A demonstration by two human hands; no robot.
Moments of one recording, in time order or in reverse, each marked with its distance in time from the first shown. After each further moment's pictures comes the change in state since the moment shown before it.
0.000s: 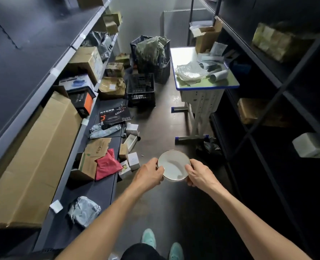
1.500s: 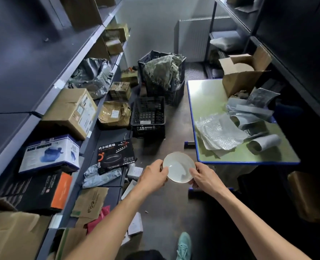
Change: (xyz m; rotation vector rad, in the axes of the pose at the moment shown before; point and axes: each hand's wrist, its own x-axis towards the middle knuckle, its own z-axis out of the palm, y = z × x) left_hand 0.486 0.136 -0.182 0.004 0.060 -0.049; right_hand 0.490 -0.188 -0.139 0.146 -0.041 0.001
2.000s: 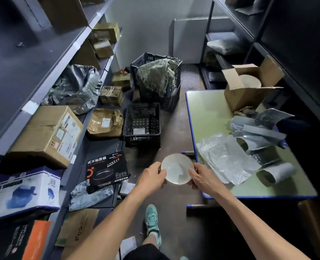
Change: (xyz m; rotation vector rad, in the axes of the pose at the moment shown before) left_hand 0.153 0.026 -0.037 -0.063 -0.086 0.002; right_hand 0.145 -0.050 -0.031 -0.057 -0.016 -0.010
